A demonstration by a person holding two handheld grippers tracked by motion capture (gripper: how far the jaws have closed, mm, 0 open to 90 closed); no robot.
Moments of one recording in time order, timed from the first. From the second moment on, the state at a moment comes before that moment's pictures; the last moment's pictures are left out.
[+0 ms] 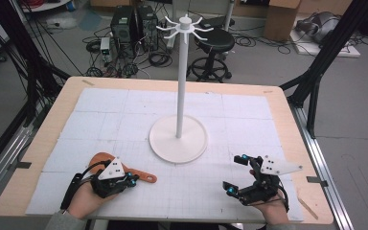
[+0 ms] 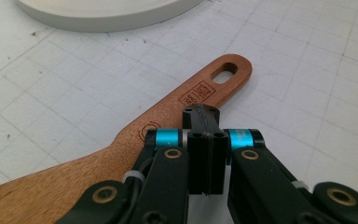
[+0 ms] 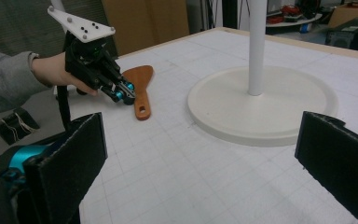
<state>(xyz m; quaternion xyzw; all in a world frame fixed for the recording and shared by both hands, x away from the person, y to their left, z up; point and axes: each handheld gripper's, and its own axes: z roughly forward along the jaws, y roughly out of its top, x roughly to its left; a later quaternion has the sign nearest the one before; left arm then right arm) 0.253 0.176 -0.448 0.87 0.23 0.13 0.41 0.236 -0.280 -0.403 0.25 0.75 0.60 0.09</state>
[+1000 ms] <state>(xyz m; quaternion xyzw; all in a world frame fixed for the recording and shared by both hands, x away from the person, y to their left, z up) 0.311 0.254 -0.431 0.83 0.34 0.17 0.41 0.235 -0.282 -0.406 0.25 0.75 0.61 0.09</state>
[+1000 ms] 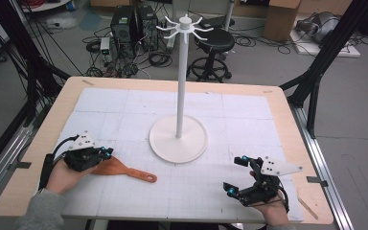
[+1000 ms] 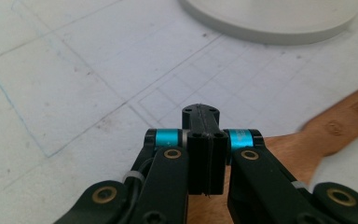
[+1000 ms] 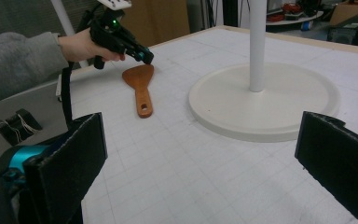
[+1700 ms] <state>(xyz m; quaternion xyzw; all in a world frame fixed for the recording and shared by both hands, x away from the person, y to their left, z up) 0.332 0.256 -0.444 0.82 0.38 0.16 0.38 0.236 -0.285 -0.405 0.26 0.74 0.61 0.09</state>
